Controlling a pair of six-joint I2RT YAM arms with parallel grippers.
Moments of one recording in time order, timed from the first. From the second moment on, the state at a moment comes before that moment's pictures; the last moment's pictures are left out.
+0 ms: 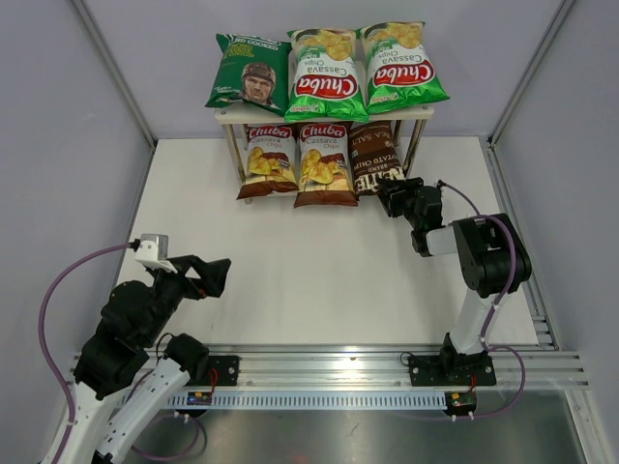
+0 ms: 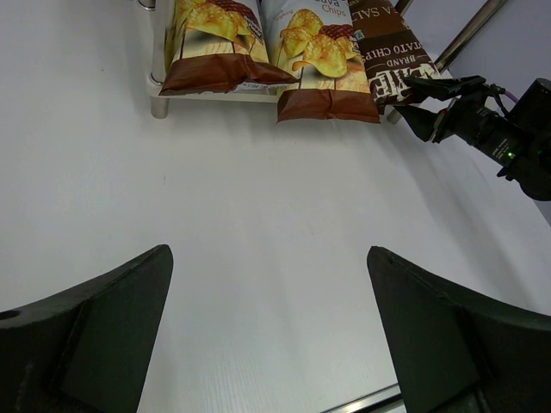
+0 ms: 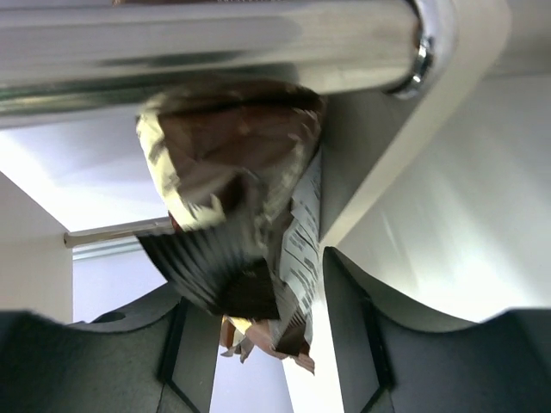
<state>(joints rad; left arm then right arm) -0.53 0.23 0.76 -0.71 -0.18 -0.39 0.17 1.88 0.78 0.87 -0.12 1.45</state>
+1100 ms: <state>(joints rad) -0.53 0.21 0.76 -0.71 -0.16 -0.39 0.17 1.94 0.68 1.04 -0.11 1.51</state>
